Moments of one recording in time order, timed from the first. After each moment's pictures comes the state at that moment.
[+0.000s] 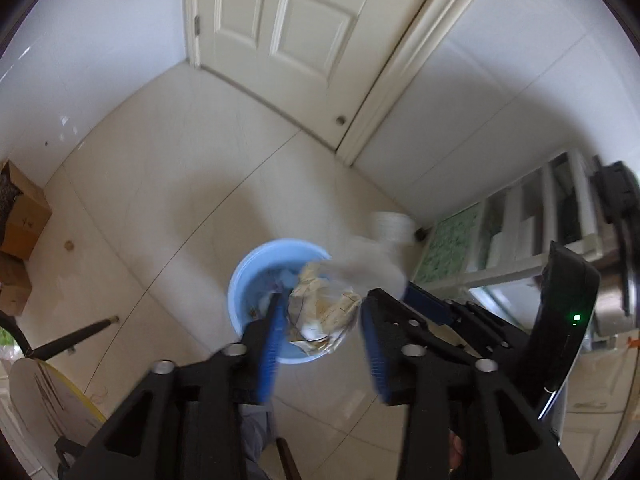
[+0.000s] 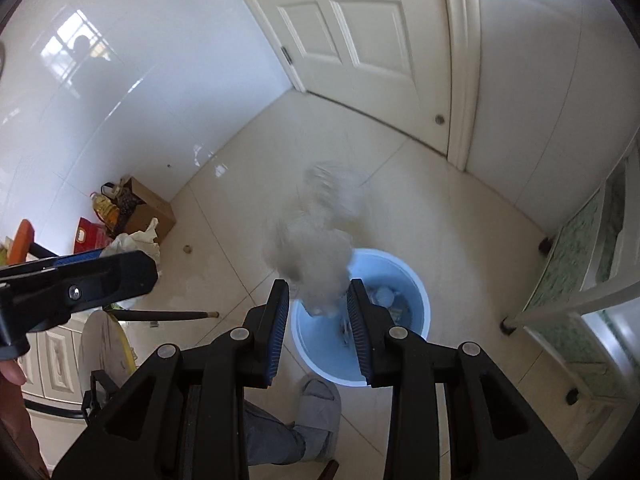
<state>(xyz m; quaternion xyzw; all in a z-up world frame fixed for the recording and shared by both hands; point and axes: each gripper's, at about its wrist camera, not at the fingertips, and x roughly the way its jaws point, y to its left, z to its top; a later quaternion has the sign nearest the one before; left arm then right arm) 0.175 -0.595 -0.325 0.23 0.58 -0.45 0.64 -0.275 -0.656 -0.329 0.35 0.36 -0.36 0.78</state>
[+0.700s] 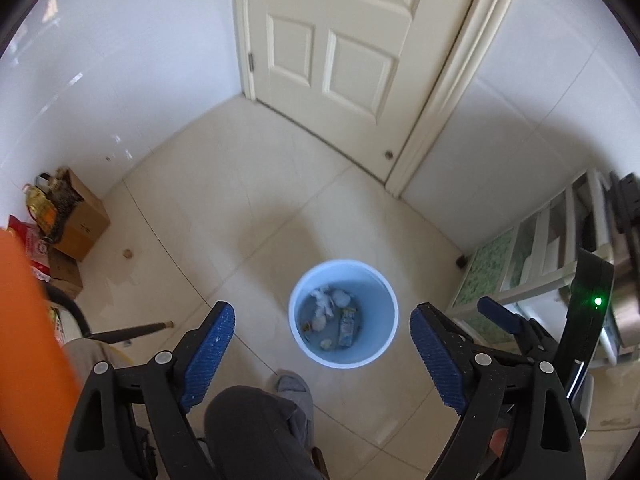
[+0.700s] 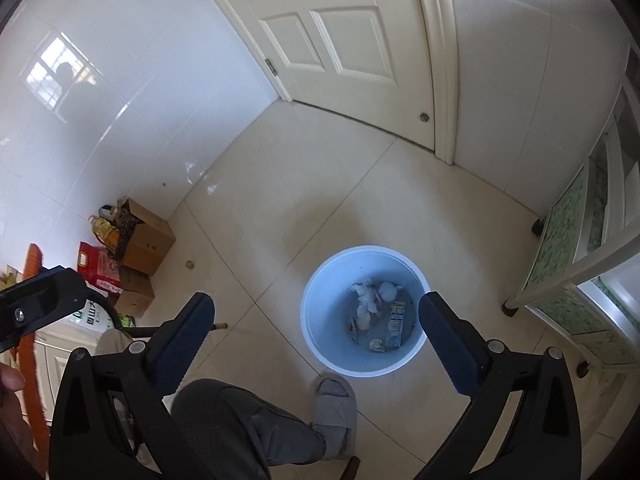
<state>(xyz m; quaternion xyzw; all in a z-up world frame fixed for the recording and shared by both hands) 0.132 -0.527 -0.236 0.22 0.51 -0.41 0.72 -0.281 -0.623 -0.282 0.36 0.32 -0.39 0.78</state>
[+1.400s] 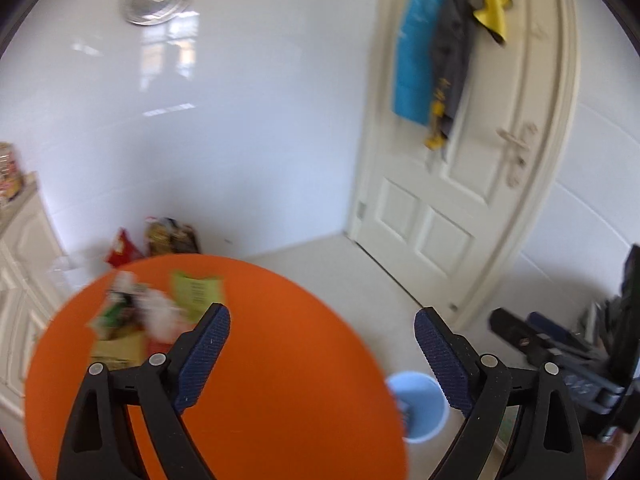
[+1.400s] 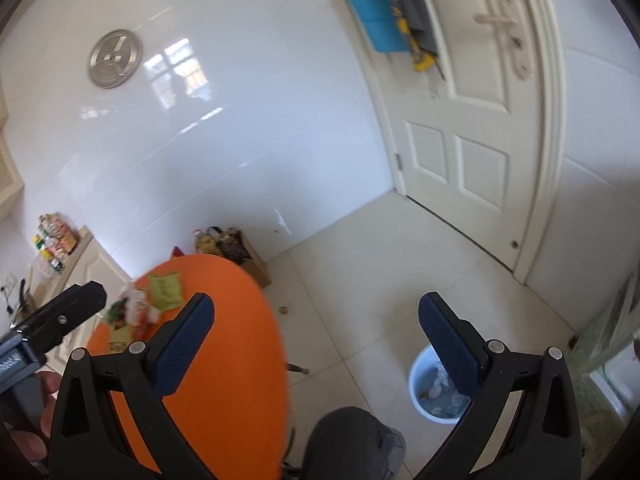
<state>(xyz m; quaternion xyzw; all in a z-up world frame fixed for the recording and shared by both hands) 0.078 -0.202 -0.062 0.06 0.31 -0.31 0.89 -0.171 -0.418 -0.080 0.20 0.22 -0.28 0.91</state>
